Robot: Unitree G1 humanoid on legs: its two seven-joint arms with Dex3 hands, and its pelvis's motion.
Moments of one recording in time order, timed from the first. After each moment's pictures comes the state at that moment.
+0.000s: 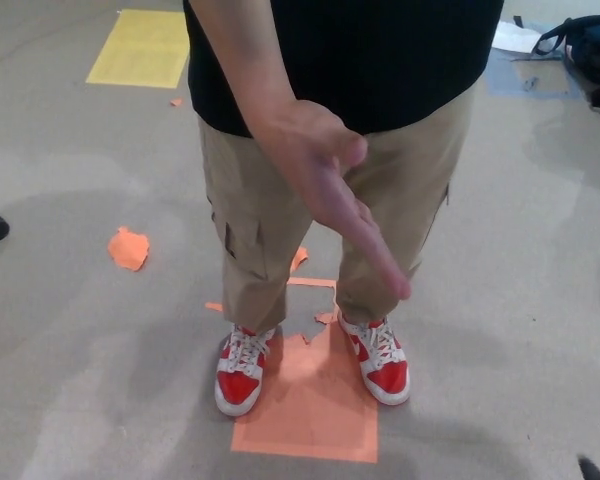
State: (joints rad) left_arm -0.26 0.51 -0.24 1.33 0.33 -0.20 -0.18; right_arm -0.33 -0.39 0.03 1.28 -0.42 -0.05 -0.04
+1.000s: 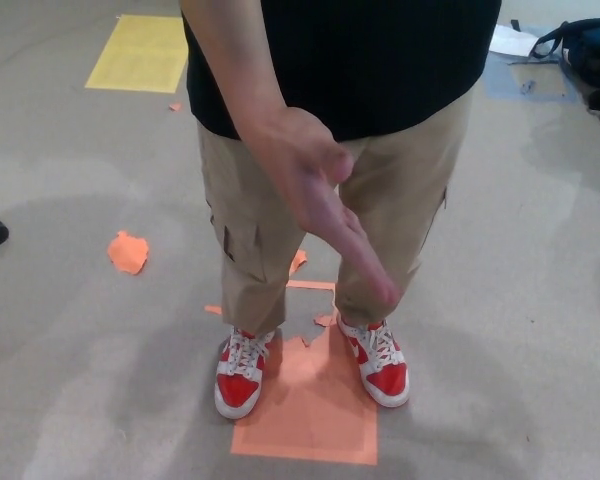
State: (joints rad) left_arm -0.23 0.47 -0.25 1.33 0.34 -0.22 -0.13; right_arm -0.25 -0.47 0.12 1.36 -0.40 0.07 0.24
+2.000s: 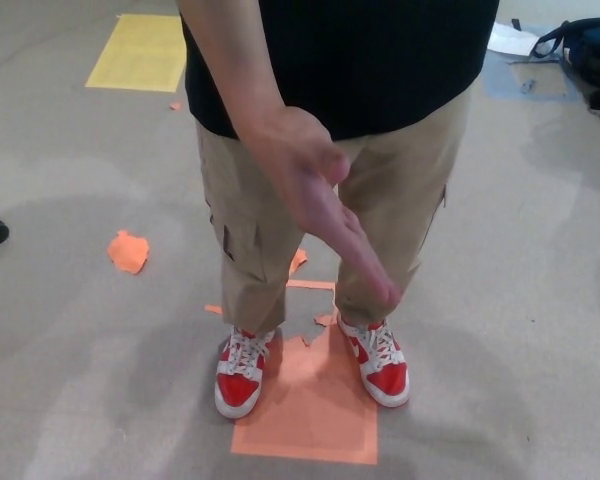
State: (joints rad) left_arm -0.24 0.49 -0.26 1.32 0.35 -0.22 -0.14; right_arm -0.28 -0.46 0.15 1.37 -0.38 0.08 0.26
